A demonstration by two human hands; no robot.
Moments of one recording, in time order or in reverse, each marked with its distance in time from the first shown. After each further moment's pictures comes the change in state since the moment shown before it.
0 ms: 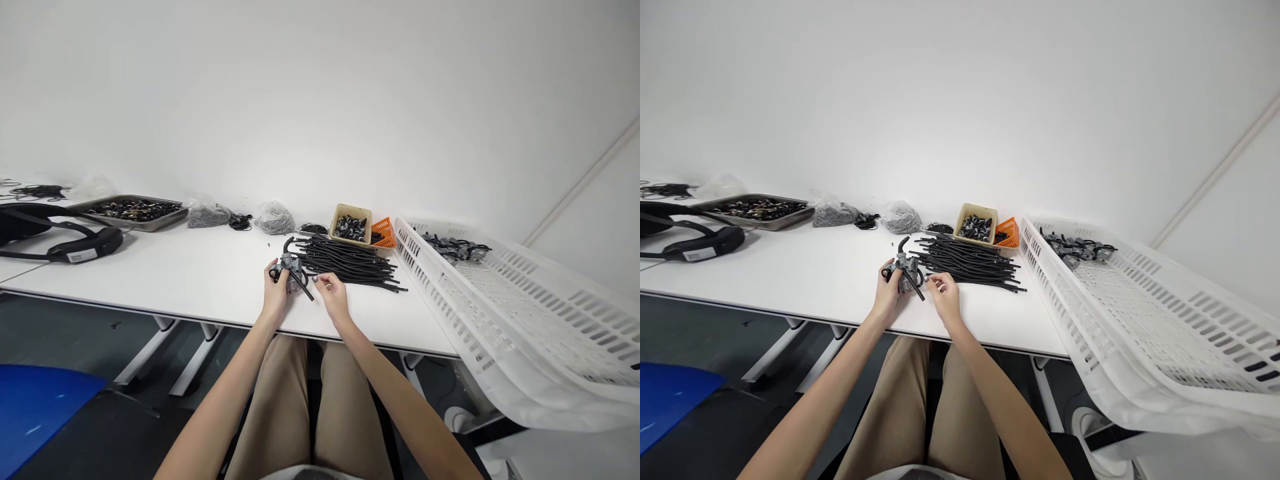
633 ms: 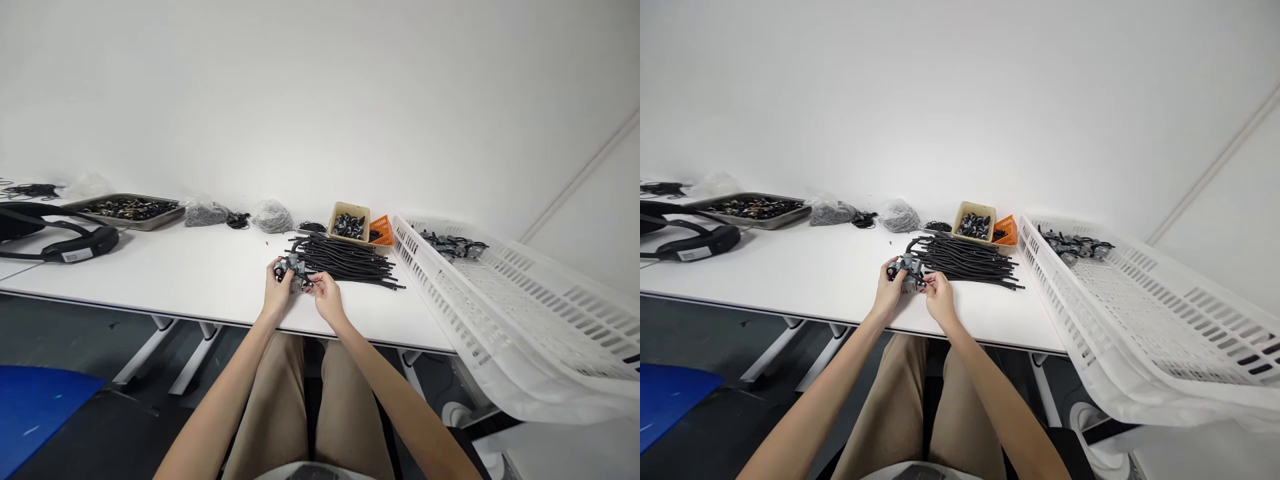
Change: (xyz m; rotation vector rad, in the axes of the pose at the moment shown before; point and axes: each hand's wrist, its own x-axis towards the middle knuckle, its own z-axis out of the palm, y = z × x) left_hand -0.001 -0.003 -0.003 0.146 -0.076 0.022; right_hand -0.003 0.004 0.007 -0.093 -0.101 -0.023
